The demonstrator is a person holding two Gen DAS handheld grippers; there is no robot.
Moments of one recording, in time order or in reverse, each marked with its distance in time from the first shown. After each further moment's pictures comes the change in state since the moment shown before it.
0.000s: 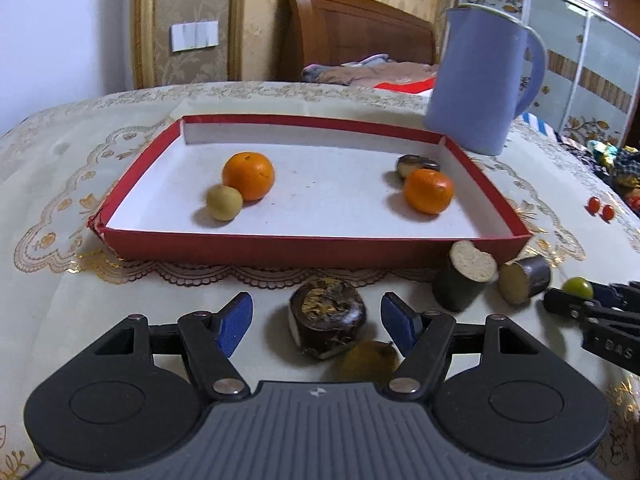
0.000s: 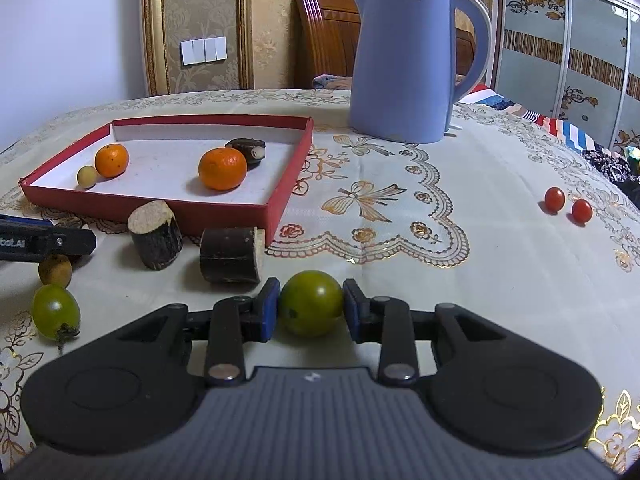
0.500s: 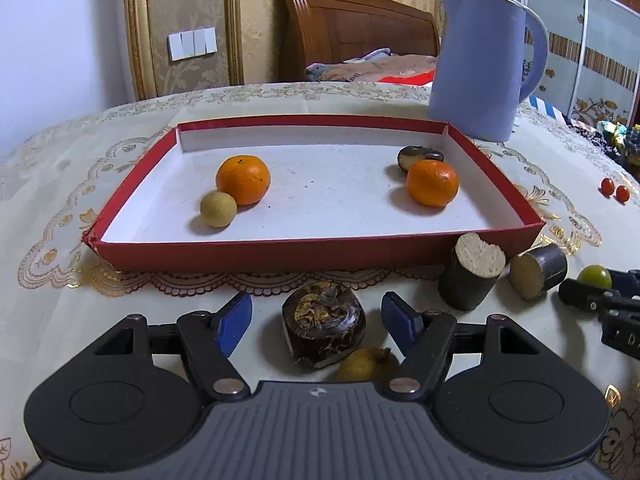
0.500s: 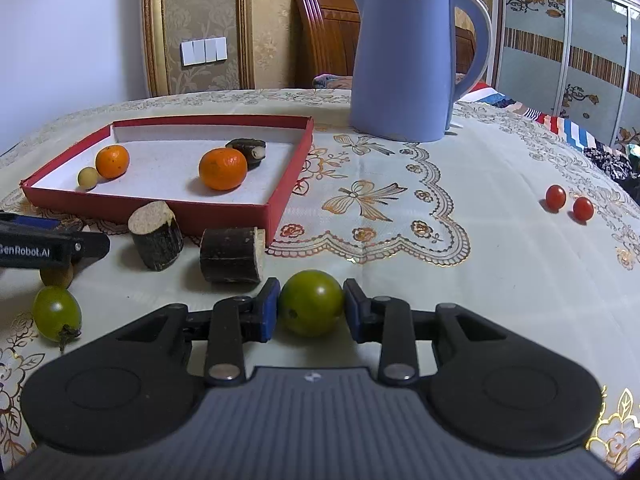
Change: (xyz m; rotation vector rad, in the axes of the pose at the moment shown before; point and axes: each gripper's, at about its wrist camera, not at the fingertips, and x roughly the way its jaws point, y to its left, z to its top) left arm 0.007 -0.015 -0.001 0.069 -0.005 0.058; right arm 0.000 -0.001 0.000 0.005 0.001 0.005
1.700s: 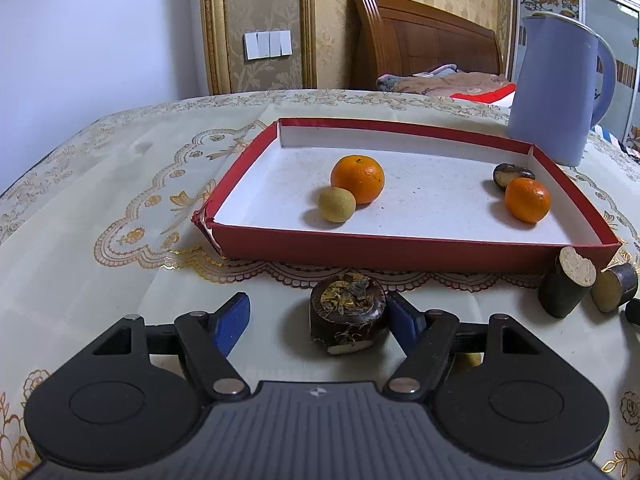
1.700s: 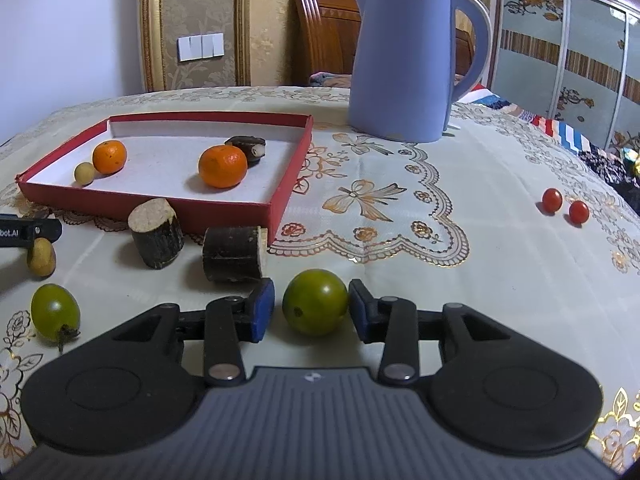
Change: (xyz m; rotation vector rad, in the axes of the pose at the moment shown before) left arm -0.010 0.047 -0.010 -0.092 -0.031 0.163; right arm 0.001 0.007 0.002 -0.006 0.009 -0.031
